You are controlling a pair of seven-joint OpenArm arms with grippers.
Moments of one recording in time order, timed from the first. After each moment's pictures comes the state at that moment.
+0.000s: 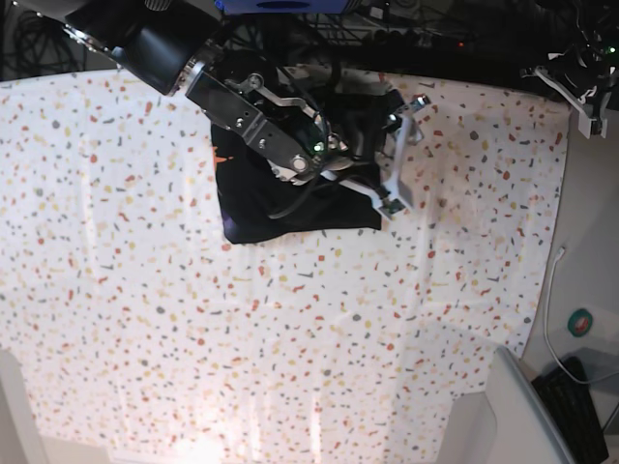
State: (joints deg) left arm 23.6 -11.1 -49.0 87.5 -7.8 -36.3 47.1; right arm 9.2 -1.1 -54.7 85.3 33.6 -12.7 -57.9
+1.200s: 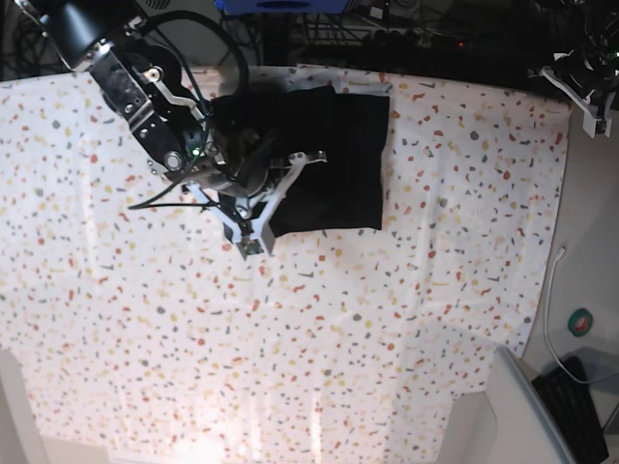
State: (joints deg) left arm 22.5 -13.6 -49.2 82.9 -7.8 -36.5 46.9; right arm 0.2 10.0 -36.3 97.4 26.5 -19.1 -54.6
